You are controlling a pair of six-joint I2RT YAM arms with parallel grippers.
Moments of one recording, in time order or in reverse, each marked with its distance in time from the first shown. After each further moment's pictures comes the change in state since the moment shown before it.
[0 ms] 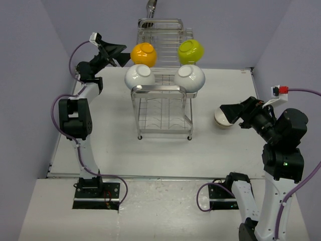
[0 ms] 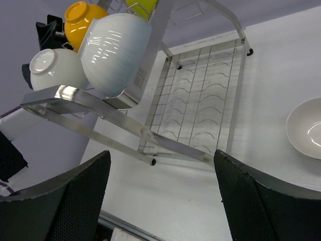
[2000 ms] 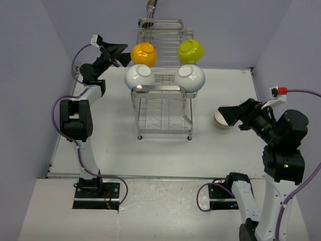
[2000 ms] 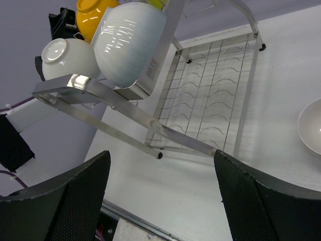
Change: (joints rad) left arm -0.036 -0.049 -0.081 0.010 -0.101 0.000; right arm 0.008 -0.008 0.010 -0.019 -0.042 0.000
